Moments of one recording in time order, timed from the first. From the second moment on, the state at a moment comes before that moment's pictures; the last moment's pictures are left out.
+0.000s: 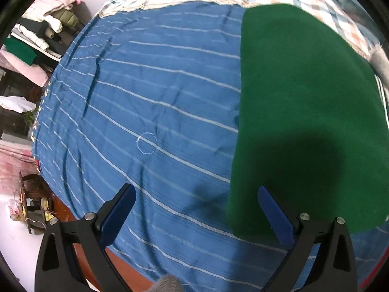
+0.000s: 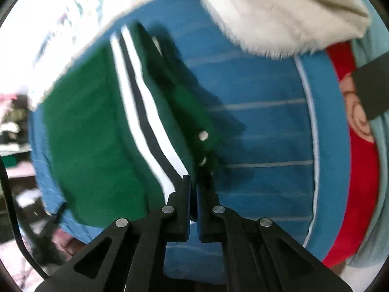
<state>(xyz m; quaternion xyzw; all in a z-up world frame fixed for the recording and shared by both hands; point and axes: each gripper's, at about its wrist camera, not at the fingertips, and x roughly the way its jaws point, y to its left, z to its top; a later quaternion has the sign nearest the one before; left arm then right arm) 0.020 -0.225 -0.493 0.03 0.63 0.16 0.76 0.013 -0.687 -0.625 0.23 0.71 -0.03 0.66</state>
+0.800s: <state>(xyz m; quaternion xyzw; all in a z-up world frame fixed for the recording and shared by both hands) 0.135 -0.244 -0.497 0.06 0.59 0.13 0.80 0.178 -0.653 -0.655 0.19 0.67 0.06 0.71</state>
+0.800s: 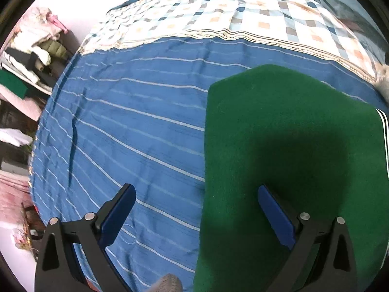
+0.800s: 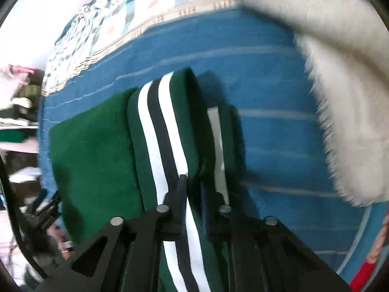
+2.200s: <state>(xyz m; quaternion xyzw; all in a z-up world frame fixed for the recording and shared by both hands) 0.071 -0.206 -0.469 -0.04 0.64 0.17 0.75 0.042 -0.689 -0.678 0.23 0.76 -0.04 0.61</state>
